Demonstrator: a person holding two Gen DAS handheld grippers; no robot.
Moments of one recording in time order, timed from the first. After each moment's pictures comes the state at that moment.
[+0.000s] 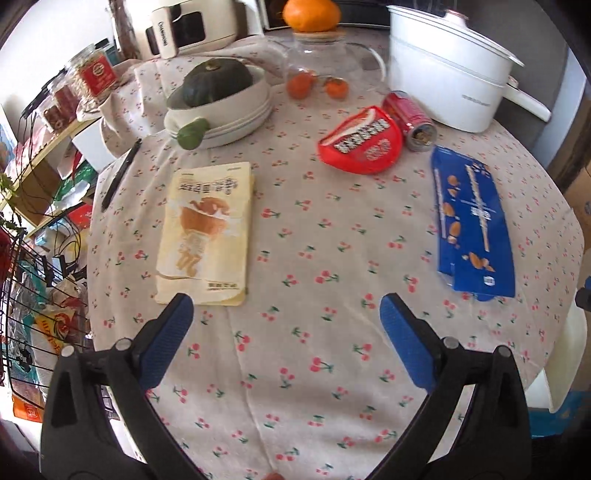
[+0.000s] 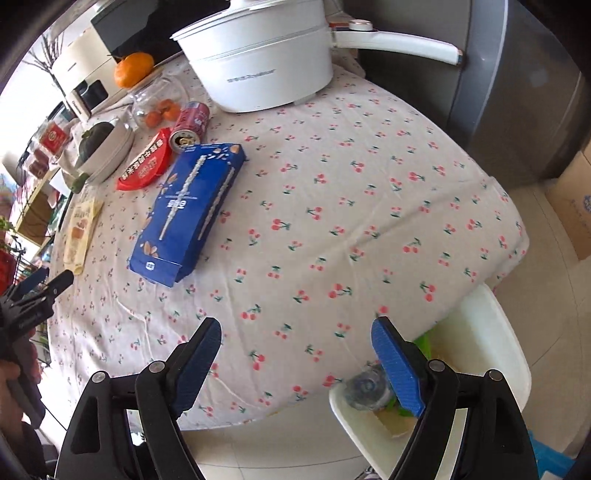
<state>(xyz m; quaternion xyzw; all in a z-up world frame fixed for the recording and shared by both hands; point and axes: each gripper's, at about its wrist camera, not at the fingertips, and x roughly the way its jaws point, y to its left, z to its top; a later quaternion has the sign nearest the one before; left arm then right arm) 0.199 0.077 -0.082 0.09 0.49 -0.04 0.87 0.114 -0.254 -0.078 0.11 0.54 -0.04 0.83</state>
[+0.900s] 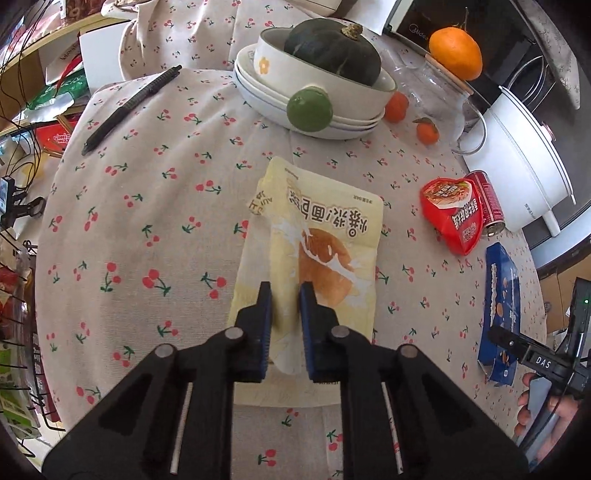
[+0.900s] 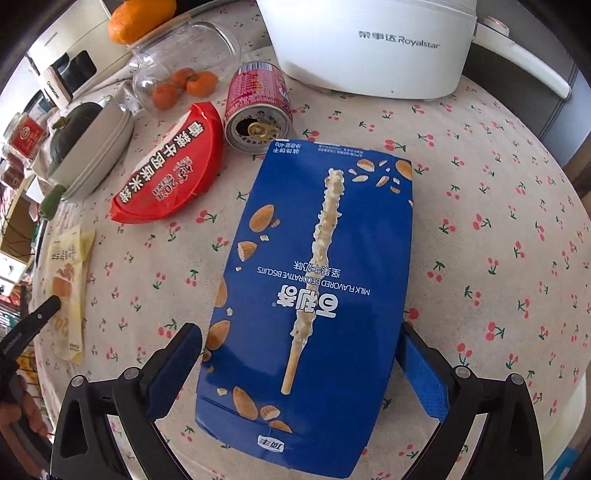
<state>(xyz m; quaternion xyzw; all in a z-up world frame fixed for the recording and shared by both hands) 0.276 0.180 -0.130 -0.11 0.52 -0.07 0.85 0.265 -0.142 -0.145 0.12 0.57 -0.06 0.81</state>
